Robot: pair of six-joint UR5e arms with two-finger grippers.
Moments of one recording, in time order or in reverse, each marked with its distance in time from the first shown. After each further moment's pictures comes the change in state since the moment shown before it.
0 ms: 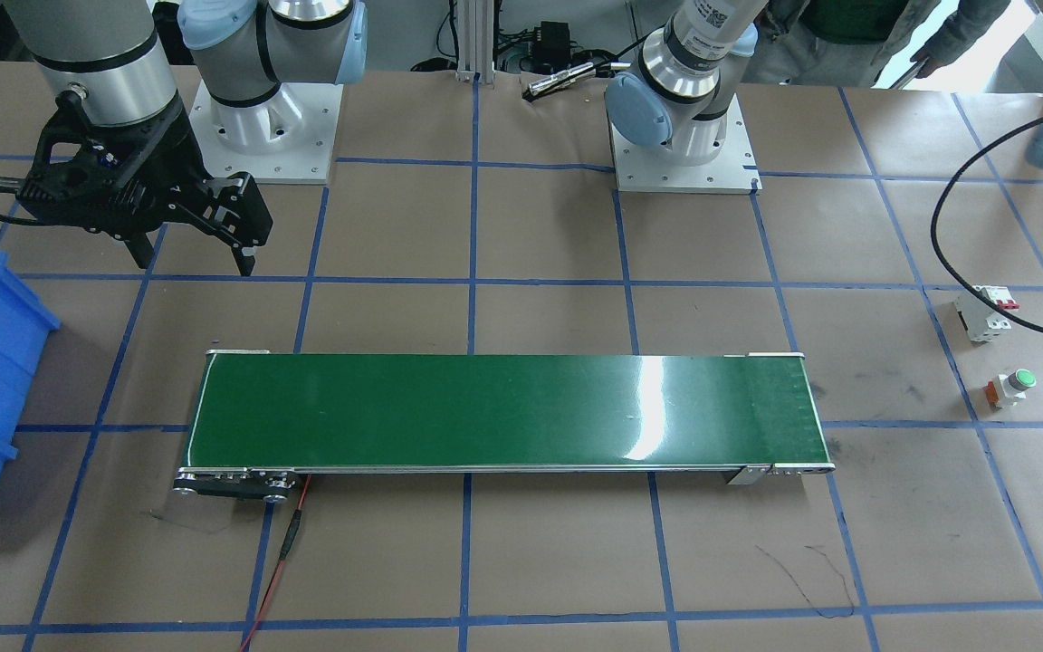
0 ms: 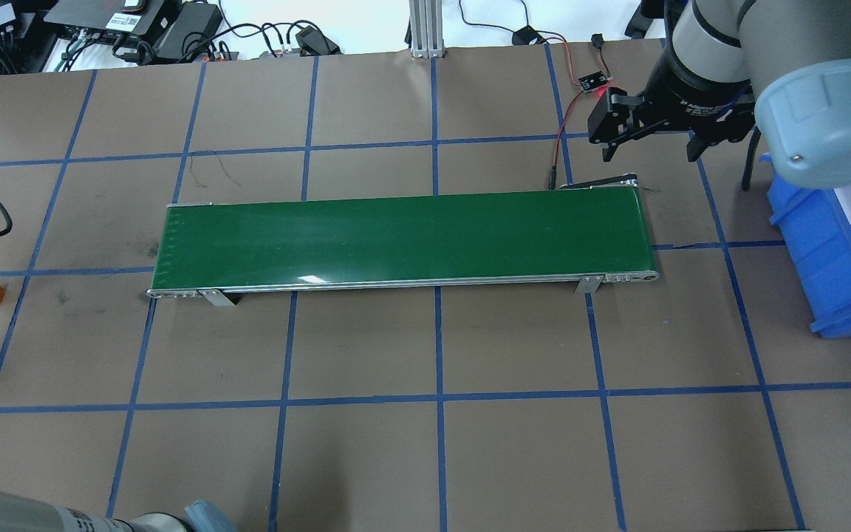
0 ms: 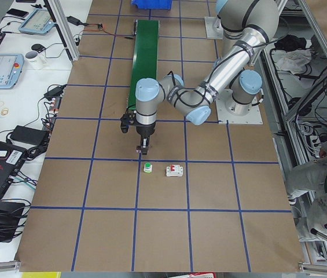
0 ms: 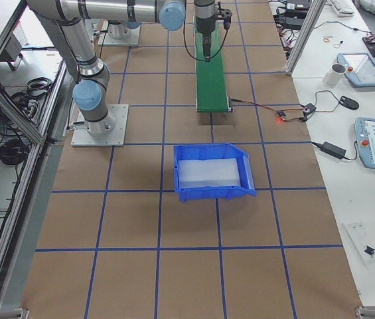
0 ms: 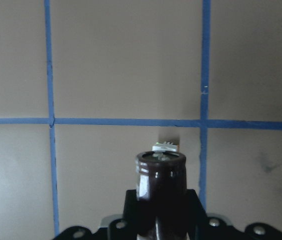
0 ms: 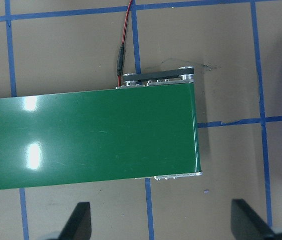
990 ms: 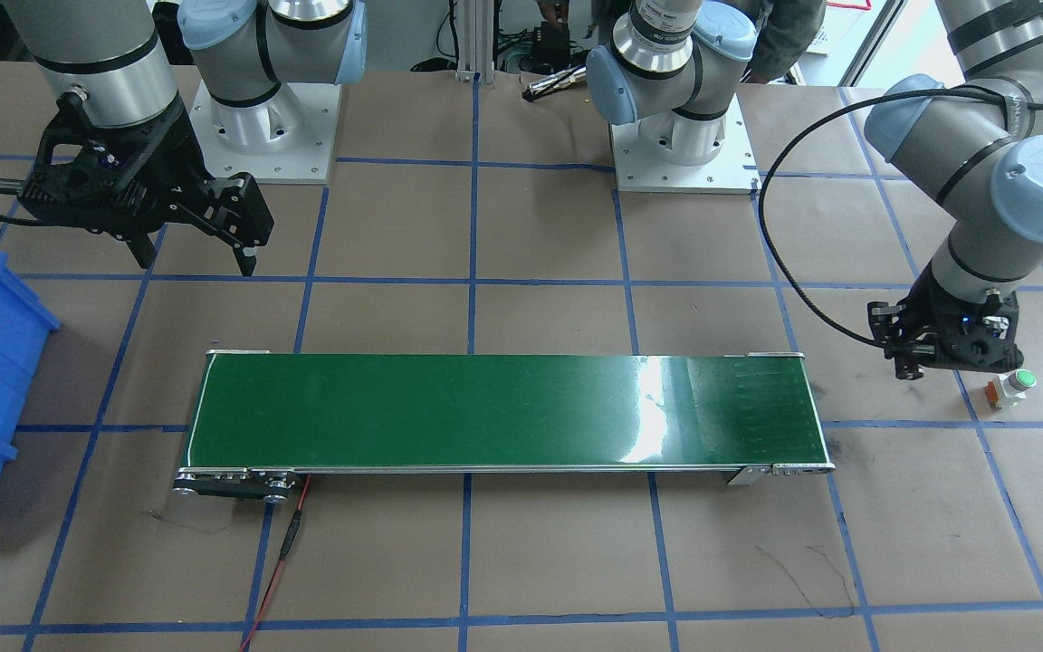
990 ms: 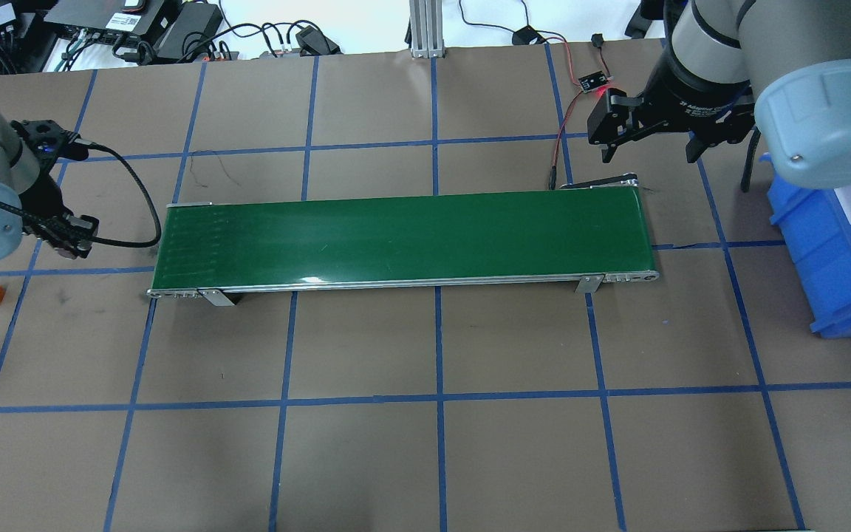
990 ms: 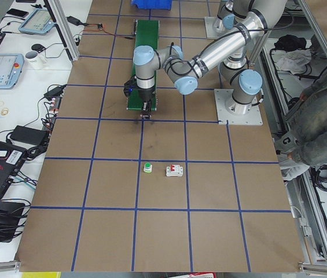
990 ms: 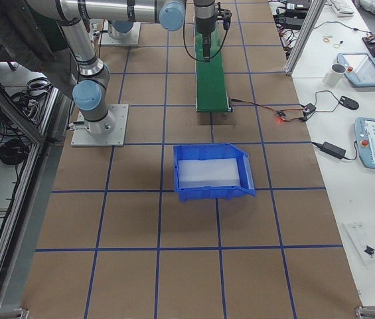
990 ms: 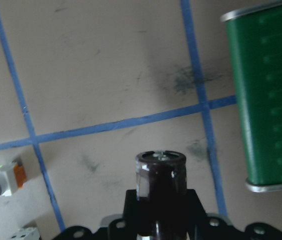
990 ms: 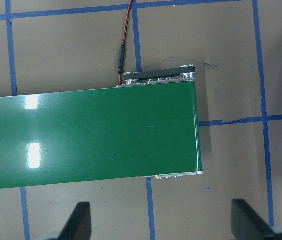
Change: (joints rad) left arm -0.339 0.107 -0.136 -0.153 0.049 -0.153; right arm 0.000 0.000 0.001 0.002 0.003 0.001
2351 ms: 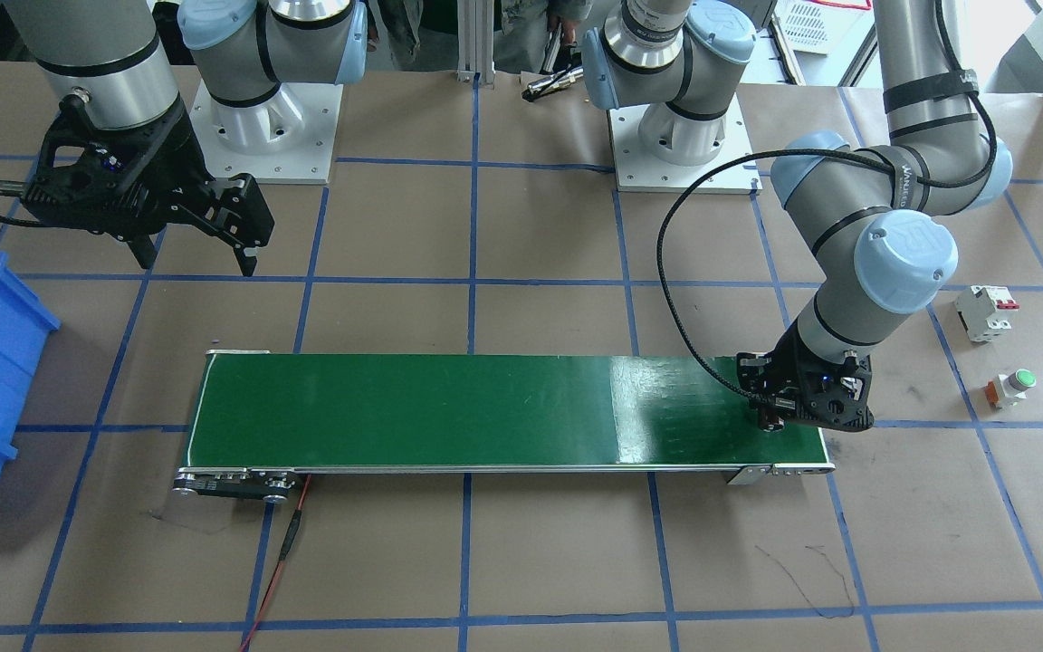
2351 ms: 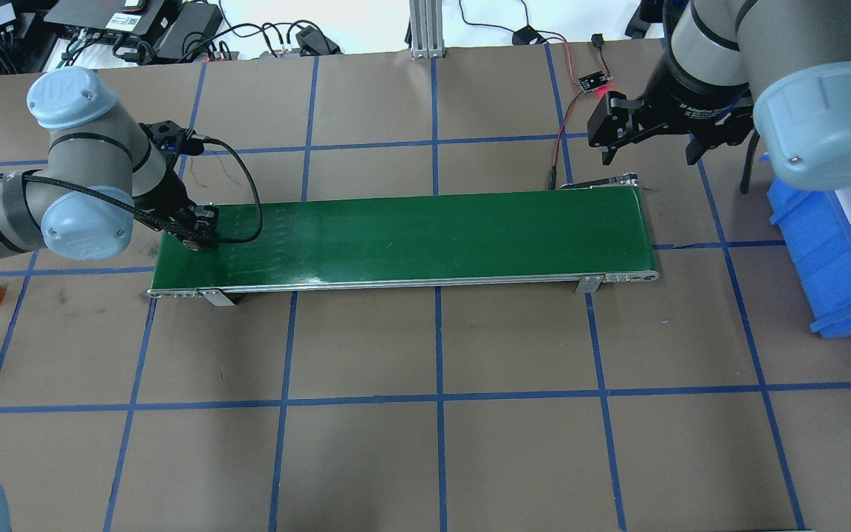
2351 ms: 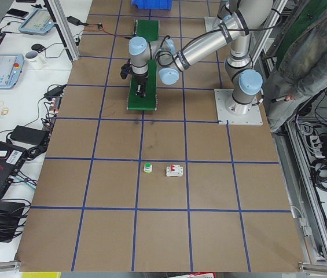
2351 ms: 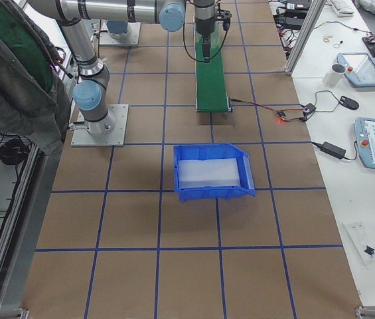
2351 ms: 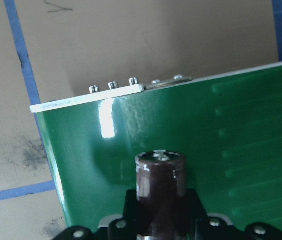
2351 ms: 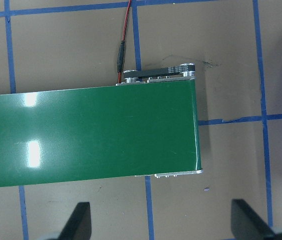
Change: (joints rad) left arm -0.194 -0.116 0.000 0.053 -0.180 -0.230; right arm 0.000 0.000 0.004 0.001 -0.002 -0.005
